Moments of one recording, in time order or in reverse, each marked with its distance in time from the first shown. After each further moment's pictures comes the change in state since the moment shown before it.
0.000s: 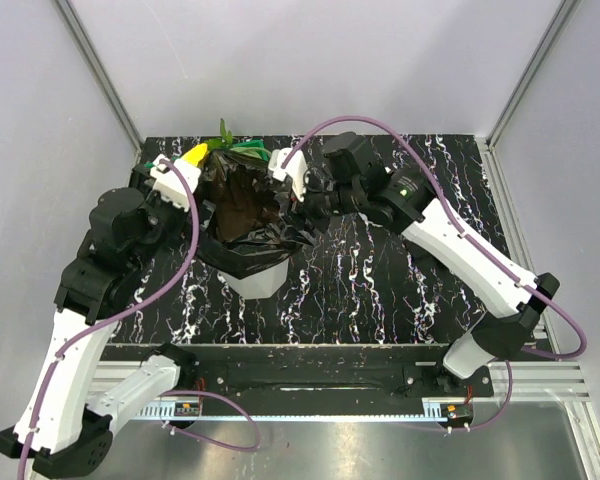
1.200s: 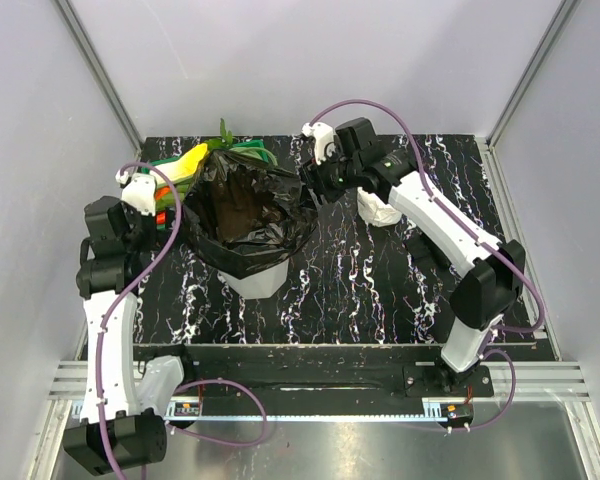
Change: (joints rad) left arm 0.604 0.002 -0.383 0.143 0.223 -0.053; right arm -0.266 0.170 -0.085 0.179 0.000 0.293
